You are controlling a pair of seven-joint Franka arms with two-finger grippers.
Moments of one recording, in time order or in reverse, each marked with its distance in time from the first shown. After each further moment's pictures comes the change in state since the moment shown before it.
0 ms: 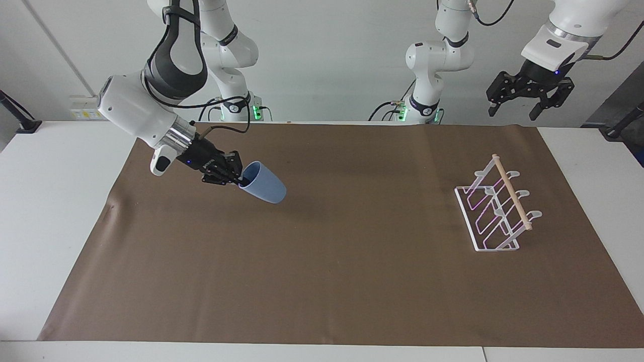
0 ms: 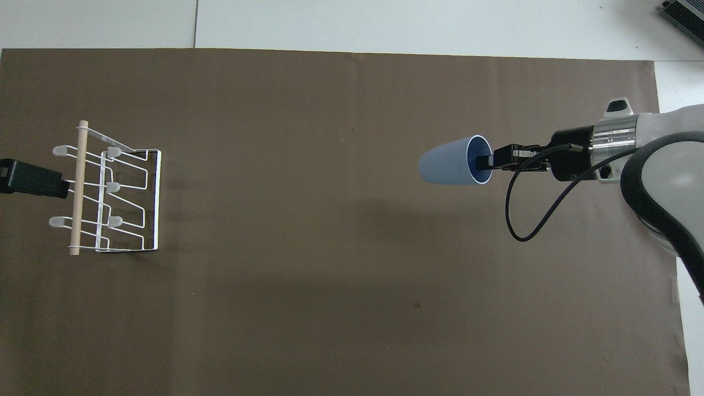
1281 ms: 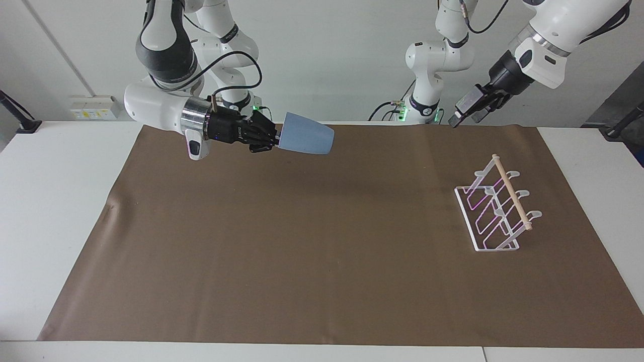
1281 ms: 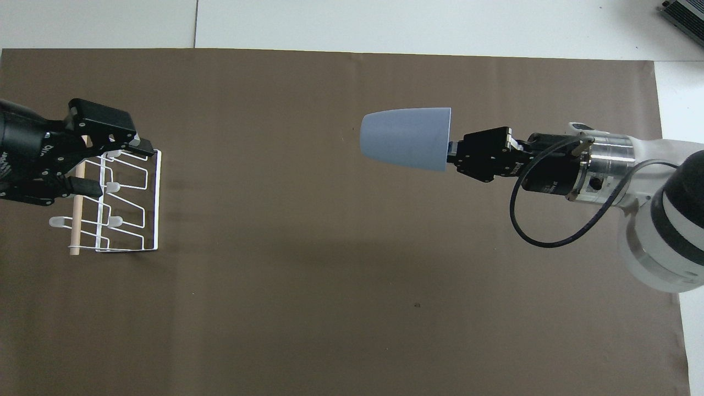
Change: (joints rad) left arm -0.042 0.032 -0.010 -0.041 -0.361 0.143 -0.817; right arm 0.060 -0.096 0.001 -0.120 0.687 -0.041 0.051
